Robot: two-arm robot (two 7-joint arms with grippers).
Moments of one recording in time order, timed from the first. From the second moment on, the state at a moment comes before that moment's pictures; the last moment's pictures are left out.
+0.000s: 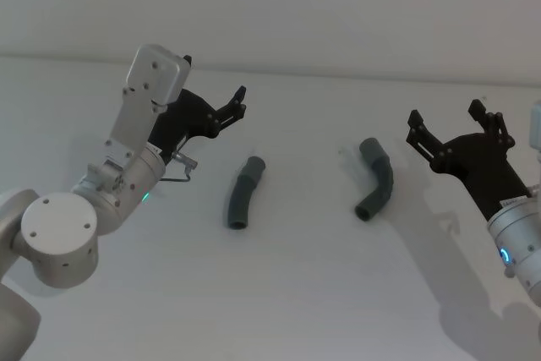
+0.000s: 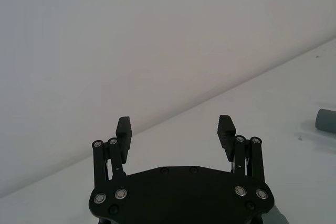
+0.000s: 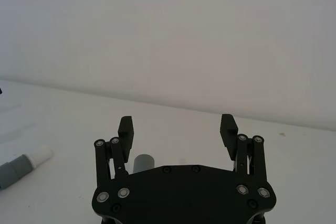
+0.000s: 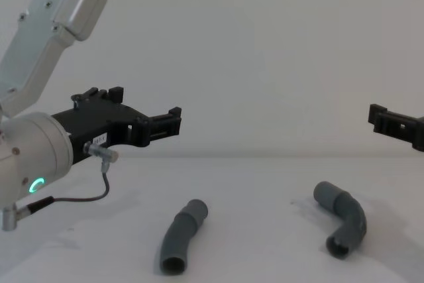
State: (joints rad) left arm -0.24 0.38 0.45 -1.63 -0.20 0.01 -0.01; right arm -0.01 0.34 -0.23 -1.77 0.29 0.03 0.07
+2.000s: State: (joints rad) left arm -0.26 0.29 0.49 -1.74 -0.15 0.42 0.09; right arm 0.20 0.42 -0.34 -1.69 0.32 0.44 0.29
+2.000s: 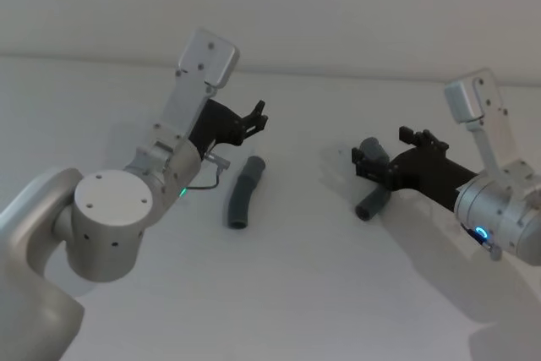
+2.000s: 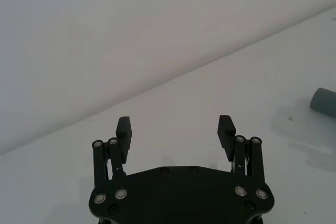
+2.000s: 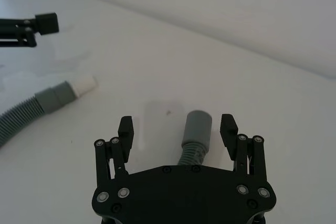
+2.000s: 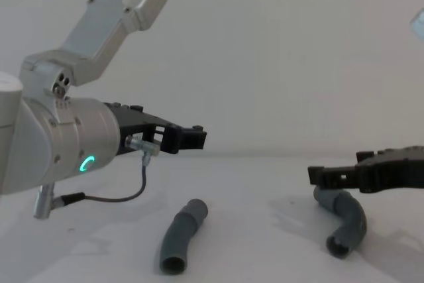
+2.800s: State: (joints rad) left arm -0.21 0.25 0.47 -1.77 -0.19 0.42 0.06; right arm 0.27 0.42 -0.39 -1.60 0.29 0.52 0.33
